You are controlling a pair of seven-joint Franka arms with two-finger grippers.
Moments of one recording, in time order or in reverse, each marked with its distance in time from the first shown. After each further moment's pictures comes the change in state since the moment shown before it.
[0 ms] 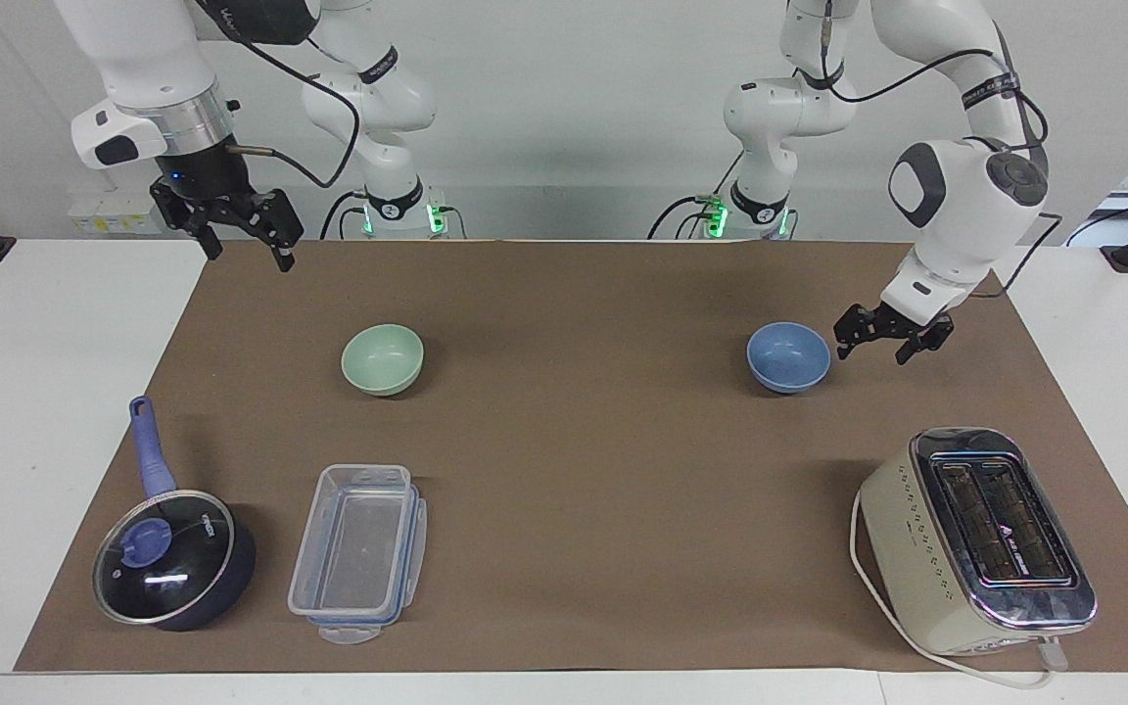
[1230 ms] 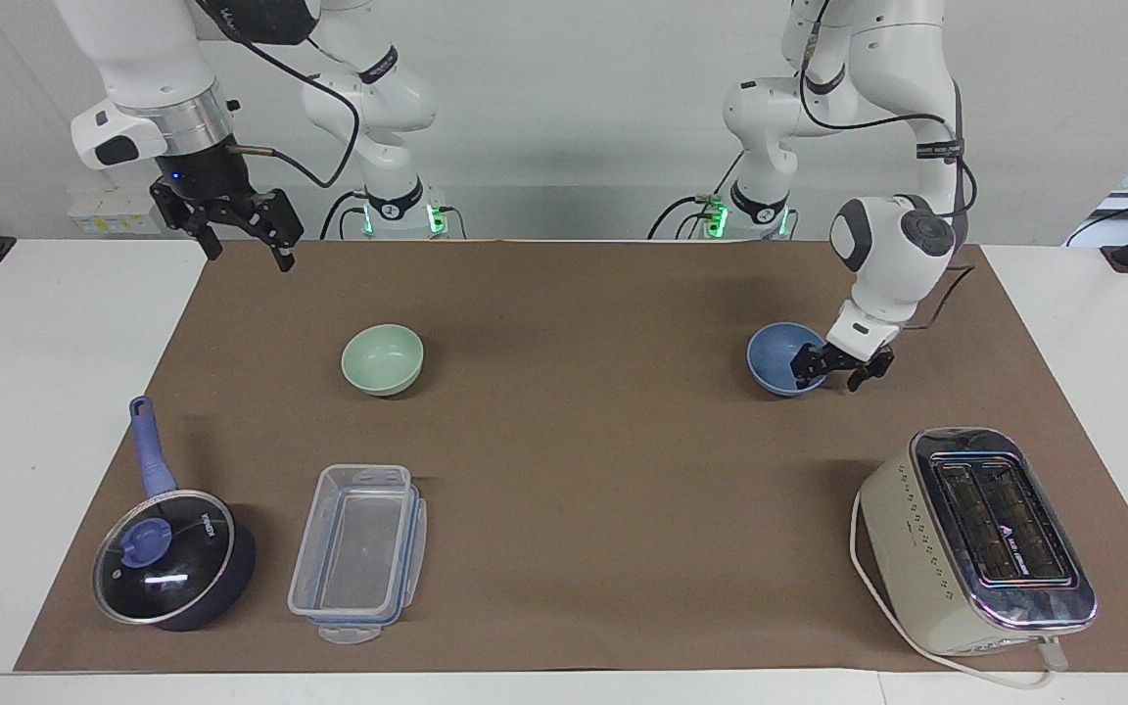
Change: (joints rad) left arm -0.051 0.091 -0.009 -0.172 -0.002 0.314 -0.167; right arm 0.000 0.000 0.000 -0.001 0.000 0.000 -0.001
